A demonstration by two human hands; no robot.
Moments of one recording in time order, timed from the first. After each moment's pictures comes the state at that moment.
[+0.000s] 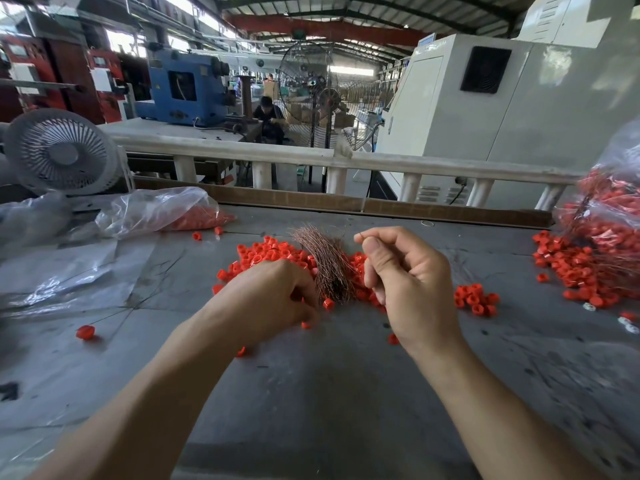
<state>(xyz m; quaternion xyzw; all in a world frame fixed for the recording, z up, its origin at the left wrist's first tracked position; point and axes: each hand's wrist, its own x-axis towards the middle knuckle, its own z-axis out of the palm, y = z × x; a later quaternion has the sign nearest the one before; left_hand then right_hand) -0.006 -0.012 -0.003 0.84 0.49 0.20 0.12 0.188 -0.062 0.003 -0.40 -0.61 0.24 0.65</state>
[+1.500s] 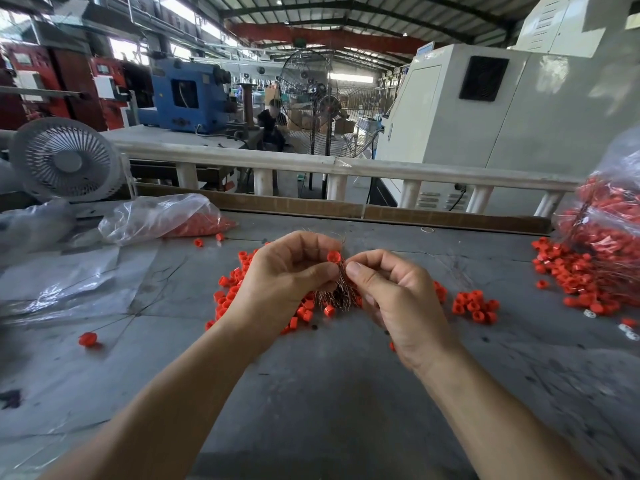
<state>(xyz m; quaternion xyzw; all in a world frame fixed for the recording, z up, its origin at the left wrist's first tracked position) 0.016 -0.021 -0.002 0.61 0.24 0.54 0.53 0.185 -0.061 -0.001 -0.43 -0.56 0.38 0.60</state>
